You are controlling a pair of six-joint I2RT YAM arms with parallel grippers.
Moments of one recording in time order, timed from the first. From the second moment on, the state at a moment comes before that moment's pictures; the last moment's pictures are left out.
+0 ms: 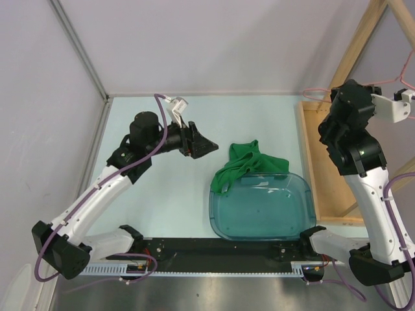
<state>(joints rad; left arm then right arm) -0.56 1.13 1.11 -0.20 0.55 -0.48 0.35 1.11 1.57 -0.44 1.05 0.99</state>
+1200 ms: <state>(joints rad) -0.56 1.10 1.06 -0.25 0.54 -0.45 0.14 0.93 1.45 -0.72 0.79 1.28</state>
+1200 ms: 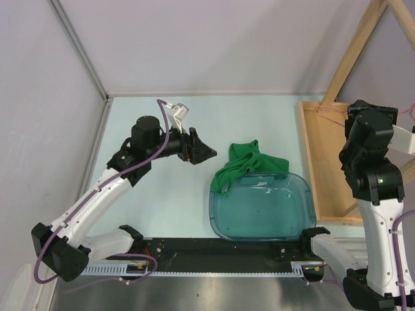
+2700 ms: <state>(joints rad) -0.76 2.22 1.81 -0.53 0.45 -0.20 0.14 0.65 1.24 -0.92 -0.47 0.27</state>
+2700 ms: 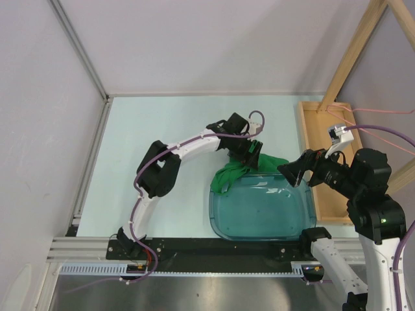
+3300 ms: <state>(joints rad) -0.80 2.28 1.83 -0.59 0.23 -0.16 0.14 0.62 1.21 -0.92 -0.48 0.25</state>
